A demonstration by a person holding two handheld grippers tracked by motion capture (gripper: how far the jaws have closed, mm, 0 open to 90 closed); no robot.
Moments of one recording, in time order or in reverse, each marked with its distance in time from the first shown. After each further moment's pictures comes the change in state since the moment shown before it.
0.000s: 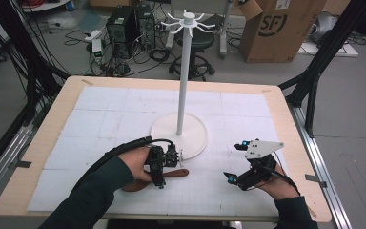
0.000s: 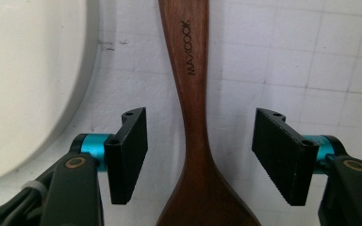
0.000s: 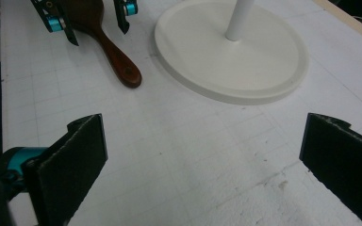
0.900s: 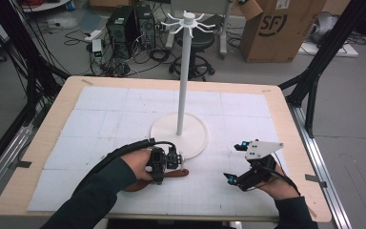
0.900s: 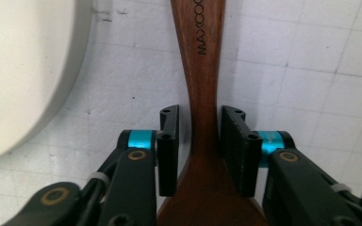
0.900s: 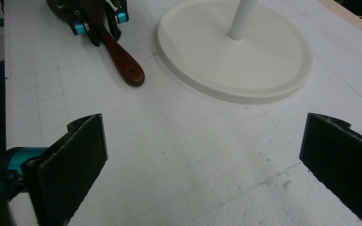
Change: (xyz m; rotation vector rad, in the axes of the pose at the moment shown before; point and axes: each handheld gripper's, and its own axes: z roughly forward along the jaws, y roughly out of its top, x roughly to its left) left arm -0.001 0.004 0.009 0.104 0.008 -0.031; right arm 0.001 -0.001 0.000 0.004 0.011 -0.006
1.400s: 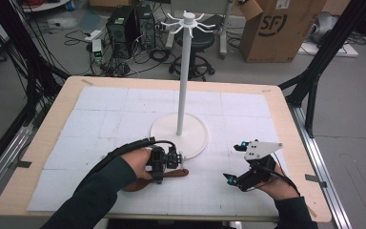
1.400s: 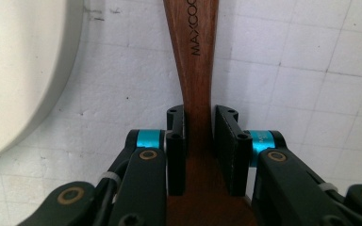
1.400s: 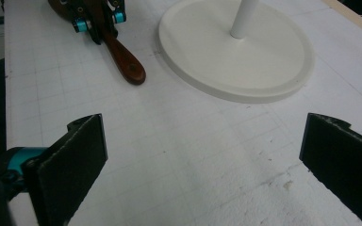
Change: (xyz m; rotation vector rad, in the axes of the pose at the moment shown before) left arm 0.003 0.000 0.000 -0.001 -0.030 0.008; right arm 0.001 0.000 0.001 0.004 -0.002 -0.001
